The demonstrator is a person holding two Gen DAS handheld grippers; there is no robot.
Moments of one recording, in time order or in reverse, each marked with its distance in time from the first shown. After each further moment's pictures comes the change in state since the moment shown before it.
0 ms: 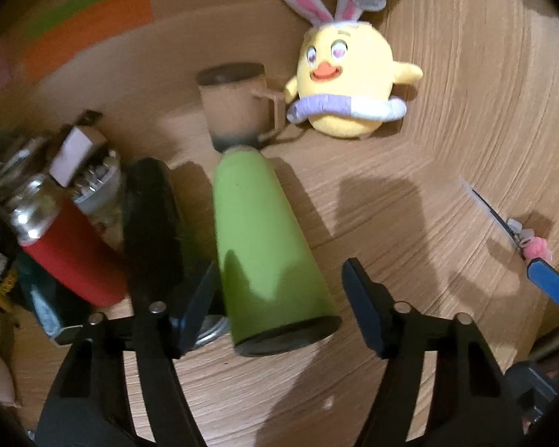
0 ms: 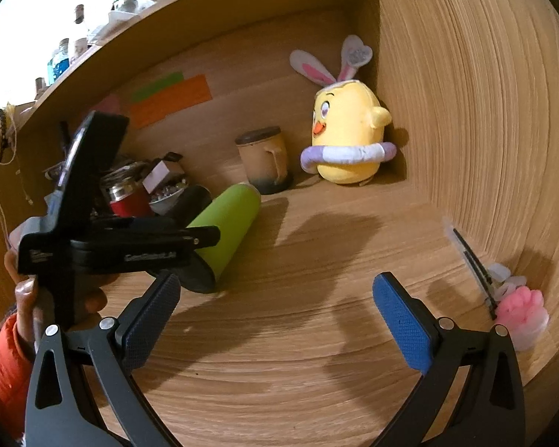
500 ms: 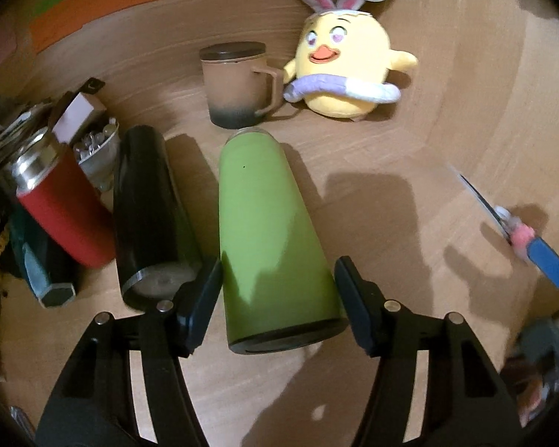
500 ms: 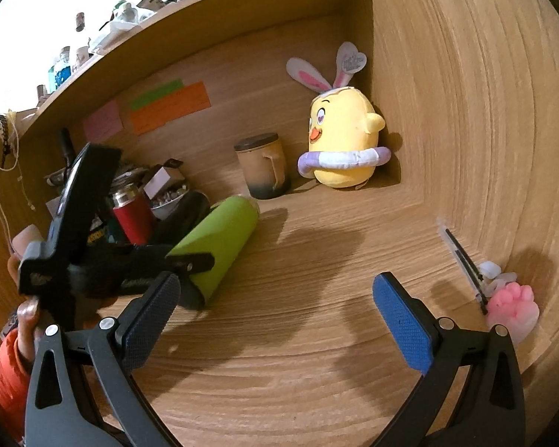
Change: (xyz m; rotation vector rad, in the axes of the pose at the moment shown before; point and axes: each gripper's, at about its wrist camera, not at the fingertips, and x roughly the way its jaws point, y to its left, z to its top) left arm -0.017 0.001 -0.024 -0.042 0.035 -0.047; right arm -0.014 0.003 0.000 0.011 -0.021 -0.008
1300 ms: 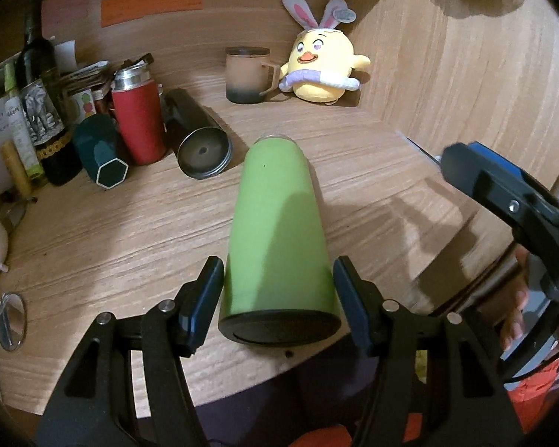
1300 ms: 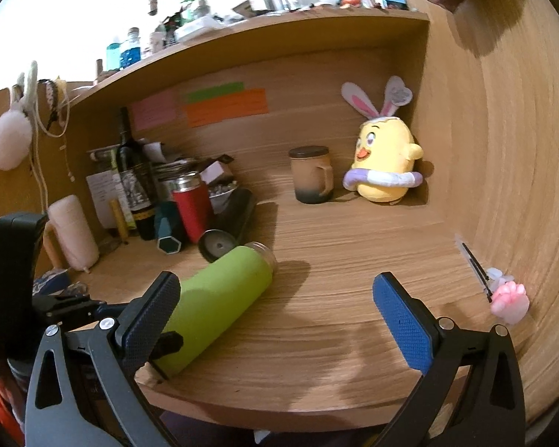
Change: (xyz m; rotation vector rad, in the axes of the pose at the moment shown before) left arm -0.107 0.004 -0.121 -0.030 -0.077 -0.058; right arm -0.050 0.075 -0.019 -0.133 -0.032 0.027
